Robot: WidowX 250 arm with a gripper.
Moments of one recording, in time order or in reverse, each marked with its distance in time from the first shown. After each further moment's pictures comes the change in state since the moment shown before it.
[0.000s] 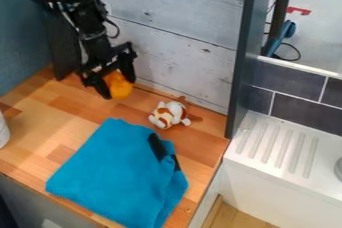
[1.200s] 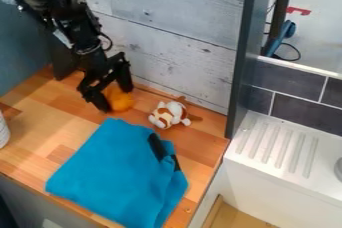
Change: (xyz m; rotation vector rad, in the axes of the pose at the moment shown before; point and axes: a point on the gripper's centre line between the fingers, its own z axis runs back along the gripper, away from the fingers) arm 0.001 0.012 -0.012 -0.052 0.000 0.215
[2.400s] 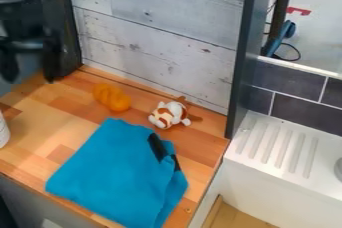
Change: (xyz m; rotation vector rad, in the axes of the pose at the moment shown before) arm 0.008 0.089 0.125 0.285 -0.054 -0.923
